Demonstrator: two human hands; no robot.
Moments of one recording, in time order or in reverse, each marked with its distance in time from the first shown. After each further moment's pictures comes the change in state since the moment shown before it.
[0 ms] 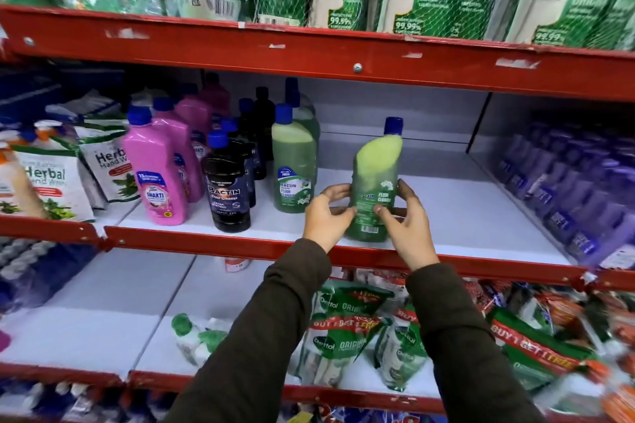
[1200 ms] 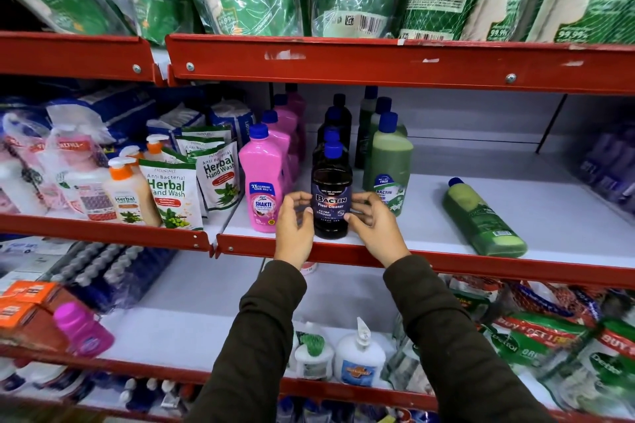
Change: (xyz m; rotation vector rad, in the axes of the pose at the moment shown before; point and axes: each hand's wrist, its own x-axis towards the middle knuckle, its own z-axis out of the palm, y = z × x) left_hand -0.004 -0.051 -0.227 0.052 0.257 0.131; right_hand -0.033 -0.068 0.210 0.106 -0.289 -0.037
